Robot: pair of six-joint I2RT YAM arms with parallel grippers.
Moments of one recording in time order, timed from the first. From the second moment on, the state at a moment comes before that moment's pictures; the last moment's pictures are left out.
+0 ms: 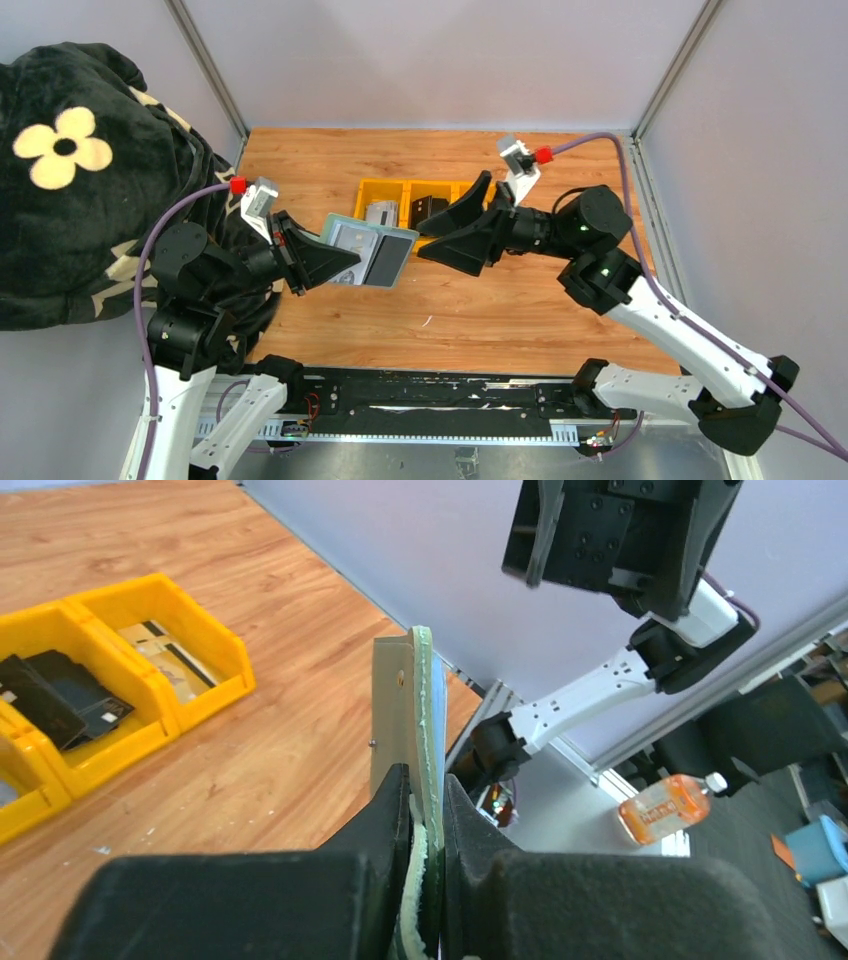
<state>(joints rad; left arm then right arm) -0.25 0.63 1.14 -0.49 0.87 -0.55 0.86 1.00 1.17 0.19 -0.62 0.62</state>
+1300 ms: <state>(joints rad) -0.24 0.62 1.11 -0.34 0.81 -0.67 0.93 1.38 1.14 0.70 -0.73 1.06</state>
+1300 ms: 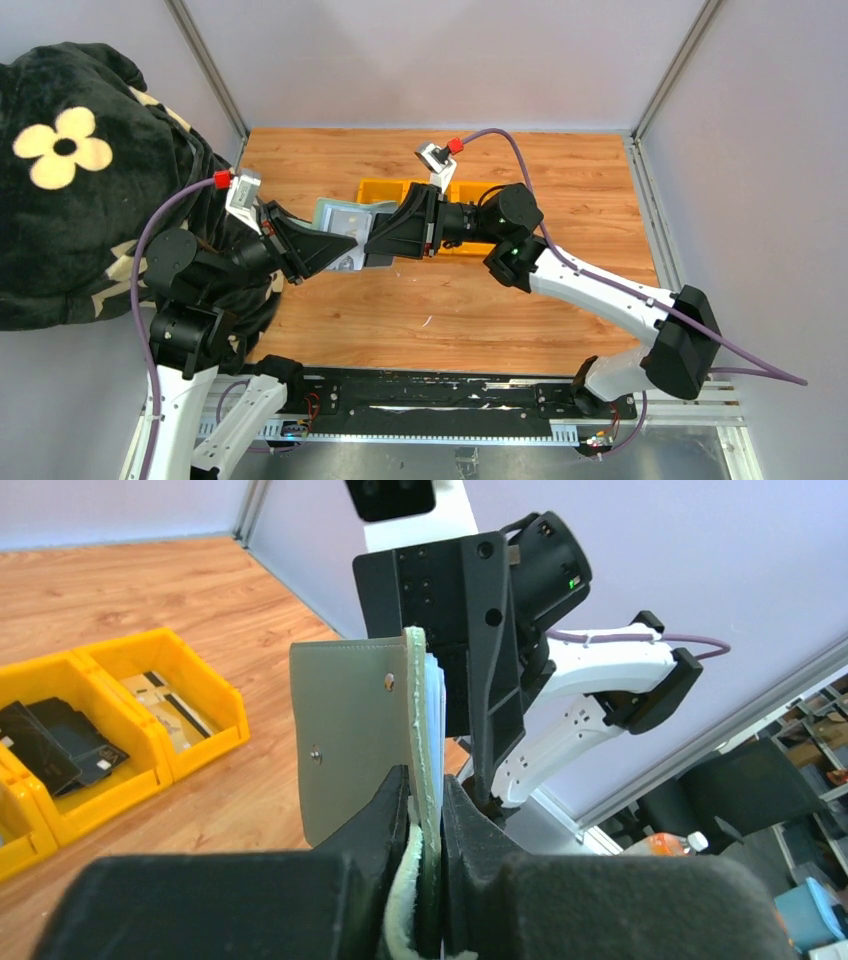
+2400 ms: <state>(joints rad) -0.24 0.63 1.09 -0.31 0.84 -0.73 0.95 1.44 1.06 0.96 -0.63 1.17</state>
